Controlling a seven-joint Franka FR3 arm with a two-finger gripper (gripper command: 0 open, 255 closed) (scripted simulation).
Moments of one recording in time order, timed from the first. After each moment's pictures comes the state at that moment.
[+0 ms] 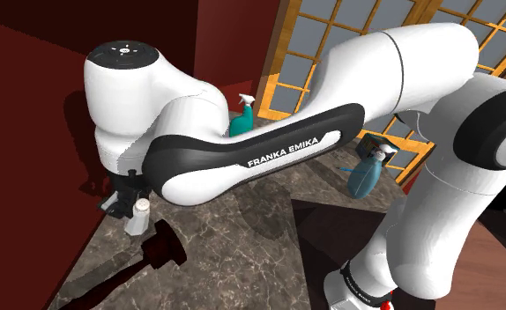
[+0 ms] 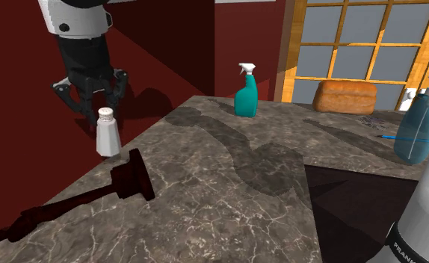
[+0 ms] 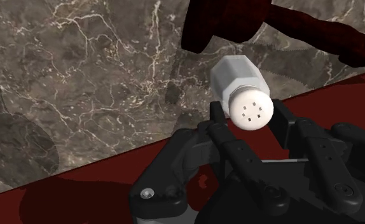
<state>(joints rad) 0.28 0.21 0.53 -1.84 -0.28 2.11 0.56</state>
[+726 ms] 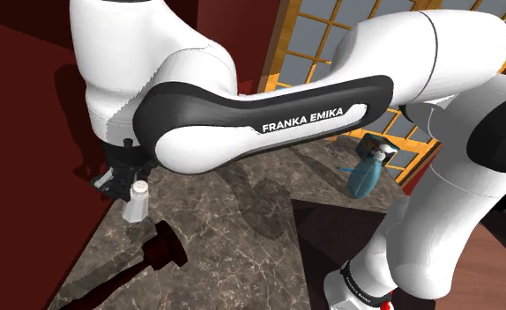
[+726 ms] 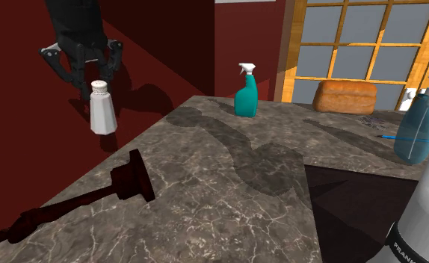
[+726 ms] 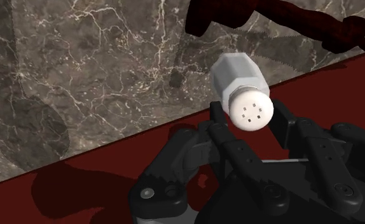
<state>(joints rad) 0.28 0.17 0.54 -1.75 -0.25 1.98 0.52</state>
